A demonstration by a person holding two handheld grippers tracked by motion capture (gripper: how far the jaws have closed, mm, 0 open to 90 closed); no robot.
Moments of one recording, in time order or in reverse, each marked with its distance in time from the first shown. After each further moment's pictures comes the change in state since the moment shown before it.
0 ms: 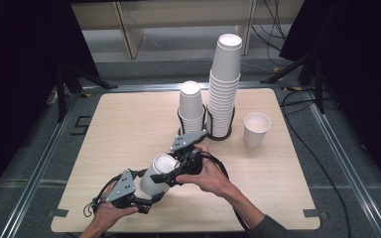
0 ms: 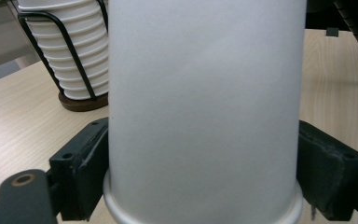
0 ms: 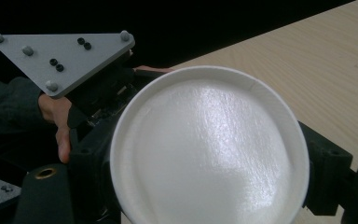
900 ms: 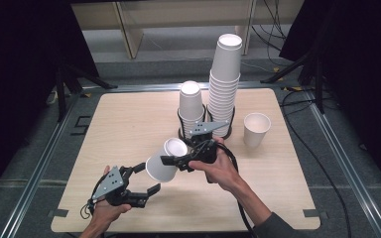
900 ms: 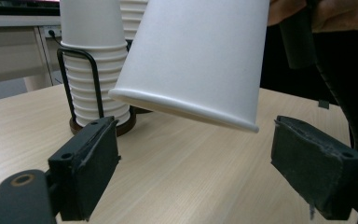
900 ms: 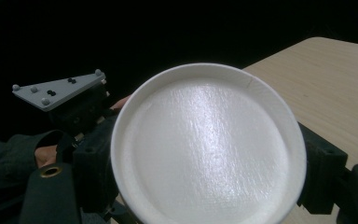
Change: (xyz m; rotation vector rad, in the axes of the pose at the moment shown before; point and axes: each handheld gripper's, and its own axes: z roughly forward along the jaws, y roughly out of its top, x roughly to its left) left arm 0.010 0.002 -0.012 -0.205 0.023 -0.141; right arm -0.019 0.002 -0.035 -0.201 -0.035 0.116
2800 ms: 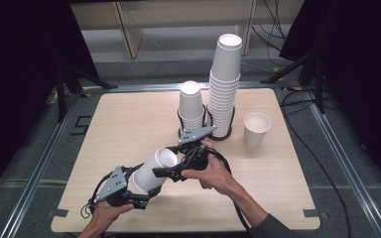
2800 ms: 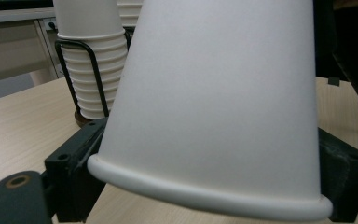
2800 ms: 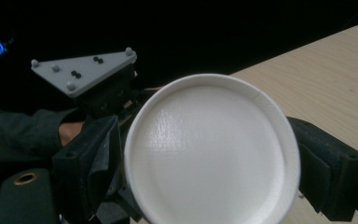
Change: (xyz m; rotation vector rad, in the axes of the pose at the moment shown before) left arm -0.005 0.001 0.002 0.080 0.008 0.072; right arm 0.014 -0.003 0.018 0.091 0.073 -0.078
